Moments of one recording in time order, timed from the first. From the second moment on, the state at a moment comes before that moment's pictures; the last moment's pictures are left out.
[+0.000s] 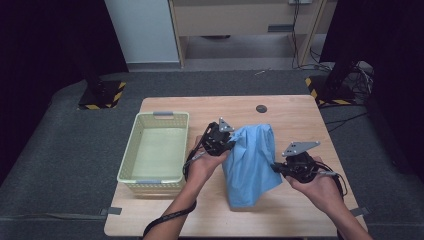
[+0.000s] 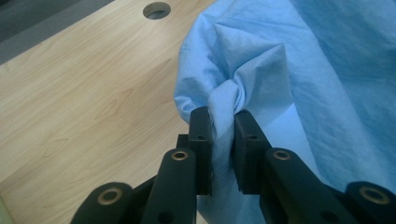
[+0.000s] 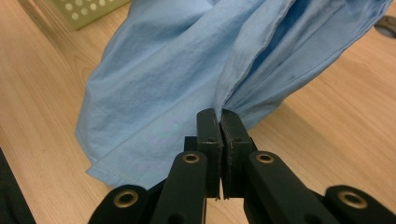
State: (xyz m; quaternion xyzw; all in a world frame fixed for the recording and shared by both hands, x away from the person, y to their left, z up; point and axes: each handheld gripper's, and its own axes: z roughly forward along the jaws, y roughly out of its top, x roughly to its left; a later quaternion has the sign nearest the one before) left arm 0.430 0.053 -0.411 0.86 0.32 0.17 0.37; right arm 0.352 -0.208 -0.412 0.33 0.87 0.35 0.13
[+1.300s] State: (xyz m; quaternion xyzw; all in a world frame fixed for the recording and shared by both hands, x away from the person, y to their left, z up) left arm 0.430 0.079 -0.369 0.85 0.31 0.18 0.39; right arm 0.373 -0.163 -0.384 0.31 0.87 0.35 0.14
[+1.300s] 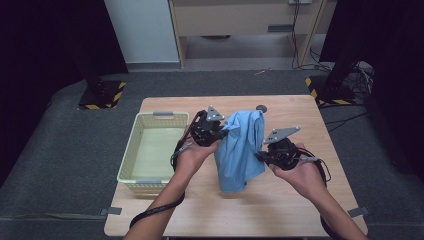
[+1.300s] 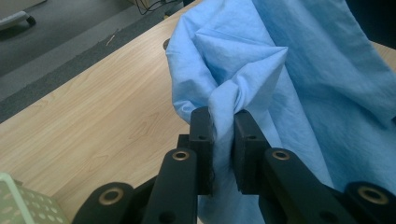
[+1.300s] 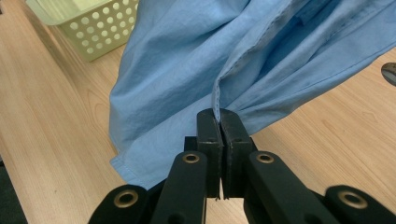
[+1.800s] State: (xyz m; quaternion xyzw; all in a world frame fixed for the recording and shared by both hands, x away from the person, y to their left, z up) left arm 0.430 0.089 -0.365 0.84 0.32 0.18 0.40; right arm 0.373 -0.172 -0.379 0.31 0.87 0.36 0.14
